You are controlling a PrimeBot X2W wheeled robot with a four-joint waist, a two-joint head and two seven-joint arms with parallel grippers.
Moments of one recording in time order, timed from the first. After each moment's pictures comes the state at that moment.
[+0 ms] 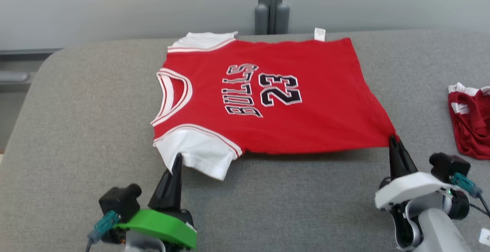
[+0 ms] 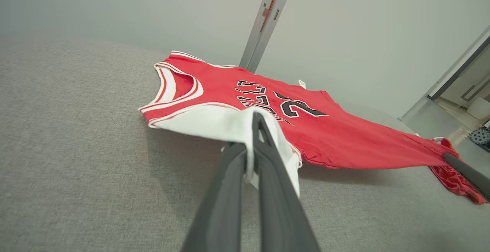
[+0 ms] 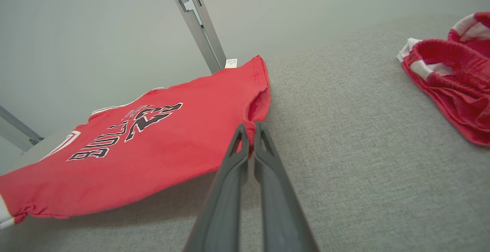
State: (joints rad) left arm -0.10 0.09 -0.29 0.23 -0.53 -0.09 -0.20; right arm -0.26 -0.08 -0.04 0.55 0.37 0.13 -0.26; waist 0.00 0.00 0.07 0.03
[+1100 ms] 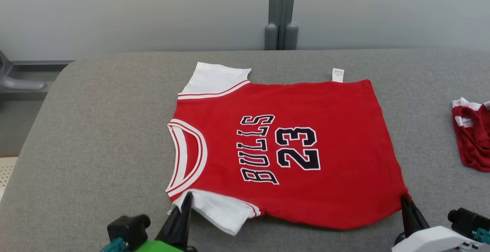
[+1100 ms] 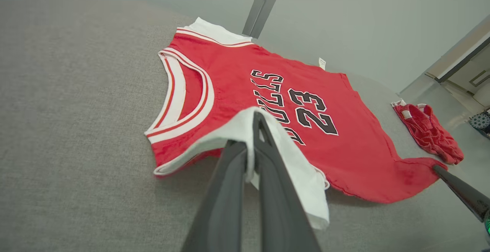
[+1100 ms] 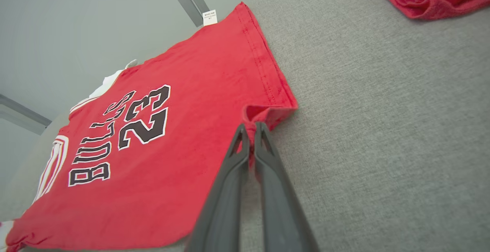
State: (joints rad) left arm 0.17 0.15 -0.35 -0.08 -0.56 0.03 0.01; right arm 0.13 -0.05 -0.09 0.24 0.50 0.13 -0.07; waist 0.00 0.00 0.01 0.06
